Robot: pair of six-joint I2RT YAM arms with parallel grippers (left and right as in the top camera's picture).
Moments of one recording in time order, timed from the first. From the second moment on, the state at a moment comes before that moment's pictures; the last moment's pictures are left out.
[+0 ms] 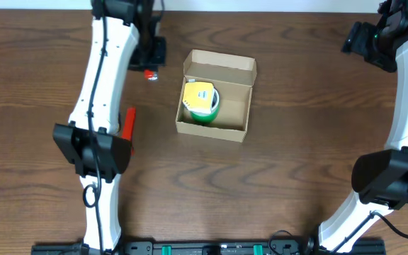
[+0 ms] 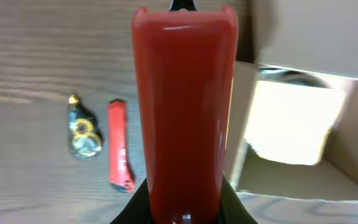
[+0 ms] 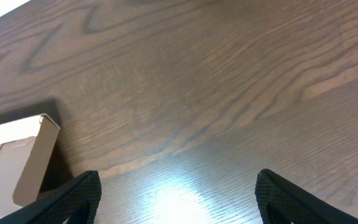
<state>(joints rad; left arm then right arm) -0.26 2.25 2.52 -1.70 0.04 -0.20 -0.21 1.98 2.16 -1.30 -0.01 0.24</state>
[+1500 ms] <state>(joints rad) -0.70 2.21 2.11 -1.45 0.04 -0.46 -0.21 1.98 2.16 -1.30 -0.01 0.24</state>
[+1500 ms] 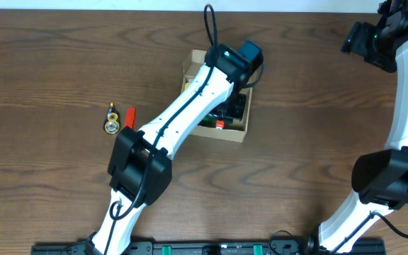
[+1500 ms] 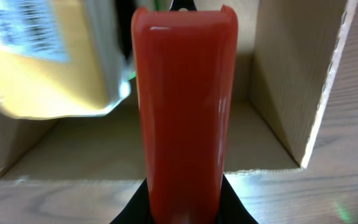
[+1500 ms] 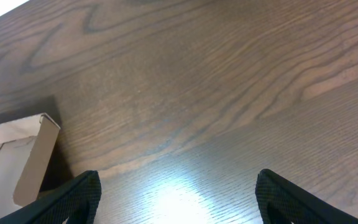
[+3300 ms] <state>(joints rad) -0.71 2.30 2.07 -1.28 0.10 -0.36 -0.21 1.98 2.16 -1.30 -0.03 0.24</state>
